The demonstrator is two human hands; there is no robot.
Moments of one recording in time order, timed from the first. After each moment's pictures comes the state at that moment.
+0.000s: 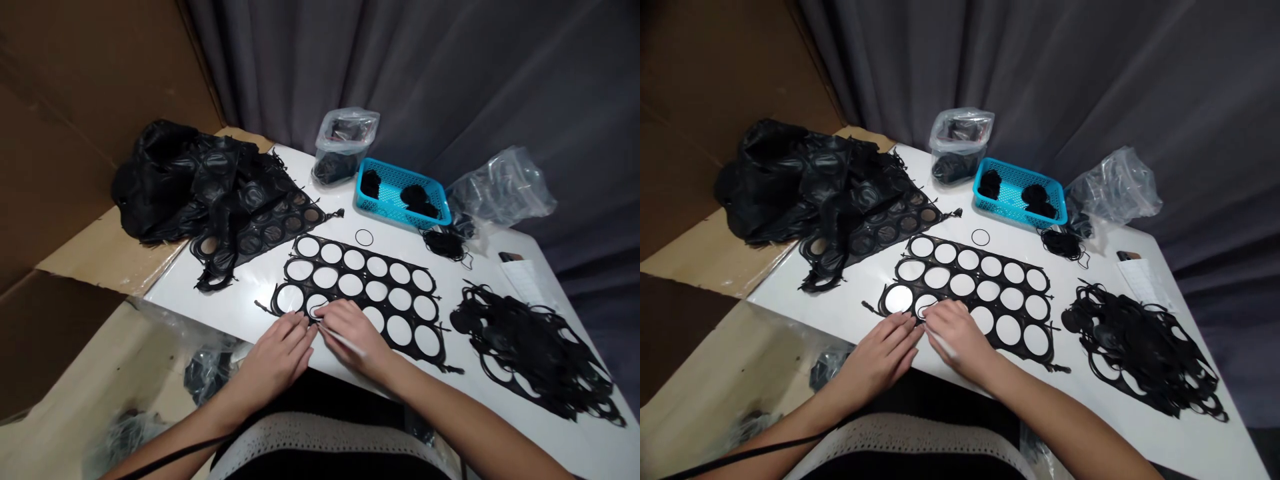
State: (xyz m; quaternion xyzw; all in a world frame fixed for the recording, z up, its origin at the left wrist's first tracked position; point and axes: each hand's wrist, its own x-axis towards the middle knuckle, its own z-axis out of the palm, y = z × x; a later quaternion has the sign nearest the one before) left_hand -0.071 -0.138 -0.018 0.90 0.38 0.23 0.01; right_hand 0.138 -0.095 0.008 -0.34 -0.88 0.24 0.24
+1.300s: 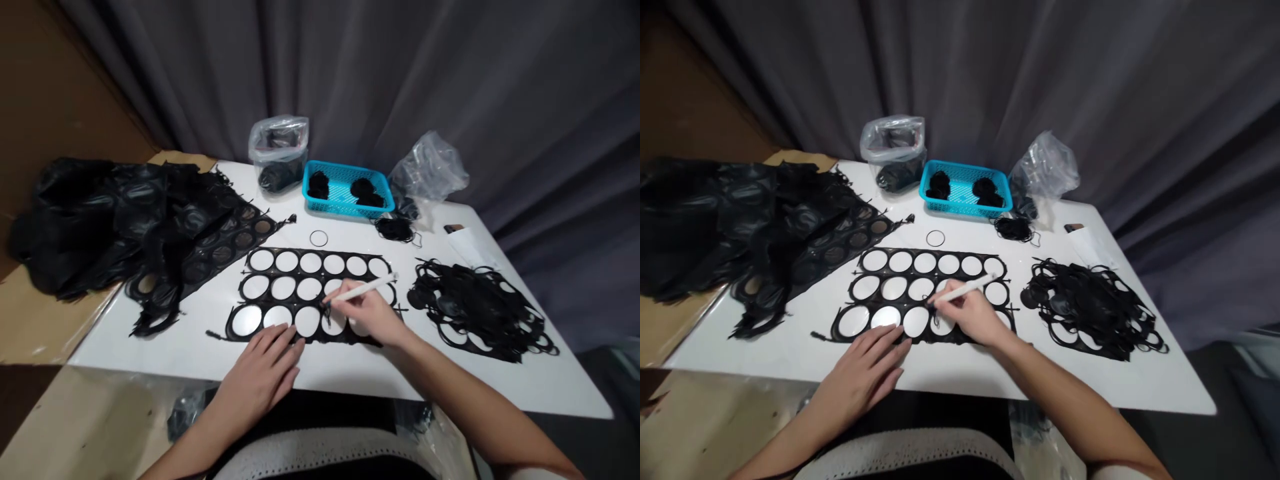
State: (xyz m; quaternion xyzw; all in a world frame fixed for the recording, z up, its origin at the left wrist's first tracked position) left_hand -0.047 -0.113 0.004 0.93 0.32 0.16 0.07; right_hand 0.214 -0.064 0.038 -0.50 -0.56 0.54 0.37
